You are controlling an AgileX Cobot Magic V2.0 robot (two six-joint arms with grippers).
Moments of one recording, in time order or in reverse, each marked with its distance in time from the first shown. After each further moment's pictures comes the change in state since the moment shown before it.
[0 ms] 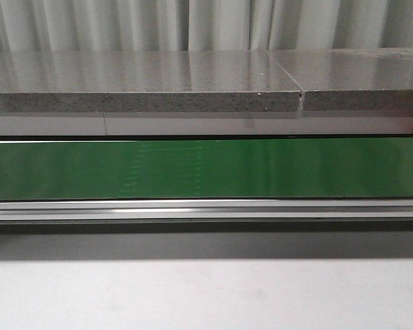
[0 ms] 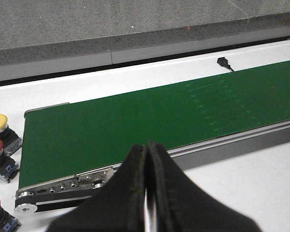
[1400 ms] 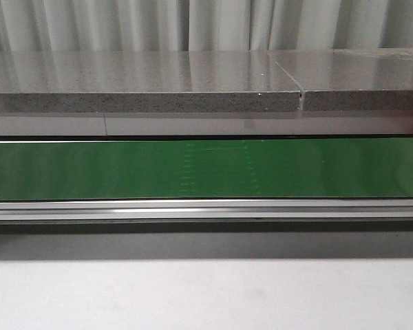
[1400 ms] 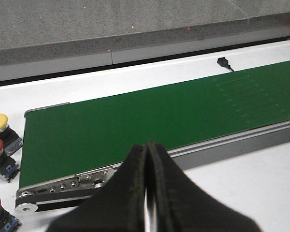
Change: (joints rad) left arm 0.000 0.000 0.000 0.000 0.000 0.000; right arm 0.437 -0.916 0.741 -0.157 -0.130 -0.103
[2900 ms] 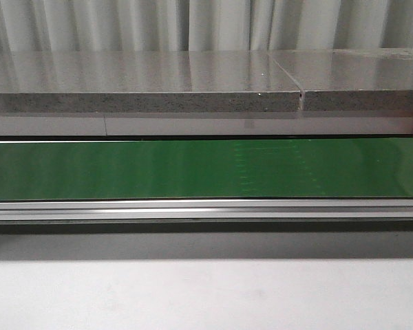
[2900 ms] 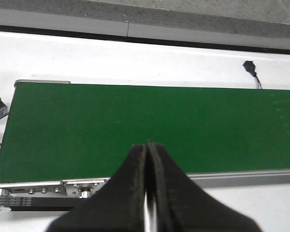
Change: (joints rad) left arm 0.027 0.460 -0.137 0.030 -0.133 -0.229; right arm 0.000 -0.653 0.304 0.006 0.006 -0.002
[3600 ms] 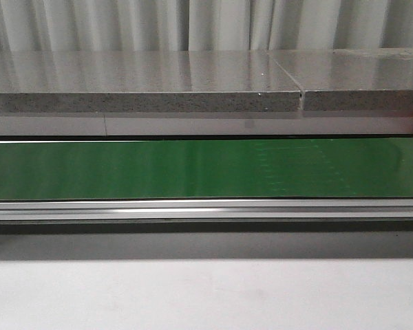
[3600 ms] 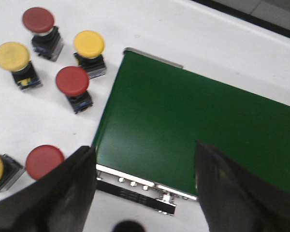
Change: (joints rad) left arm 0.366 0.349 -0.179 -0.001 0.112 -0.006; right arm 0.000 0.000 0.000 0.000 0.000 0.000
